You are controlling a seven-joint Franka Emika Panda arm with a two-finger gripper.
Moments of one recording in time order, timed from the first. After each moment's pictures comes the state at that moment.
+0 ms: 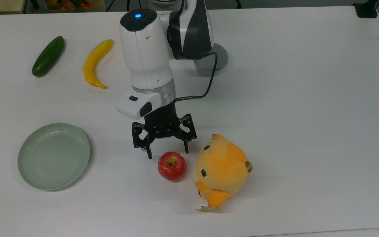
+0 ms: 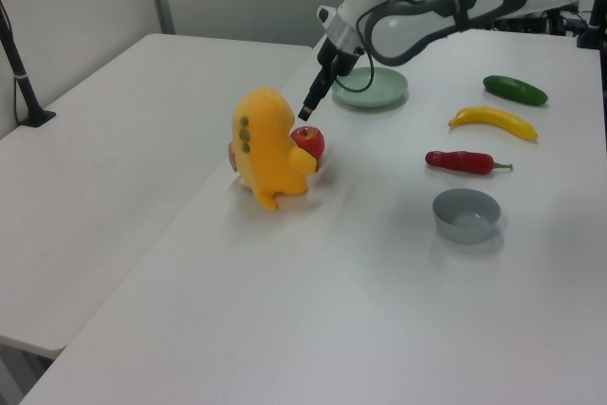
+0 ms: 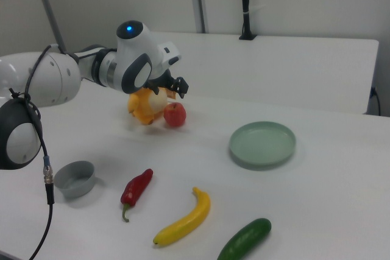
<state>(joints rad) 0.10 0.68 0.00 -1.32 0.17 2.52 -0.20</state>
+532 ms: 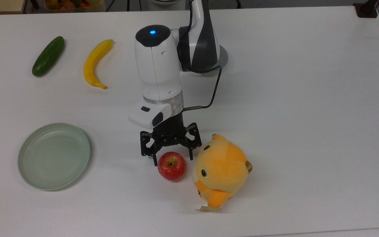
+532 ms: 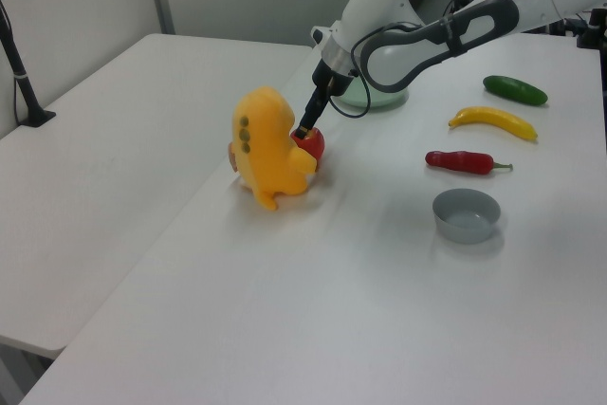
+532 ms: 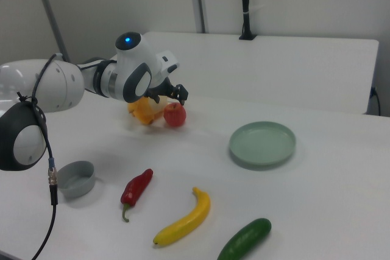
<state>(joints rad) 0.12 0.73 -0.01 -1.32 0.12 2.58 -0.20</state>
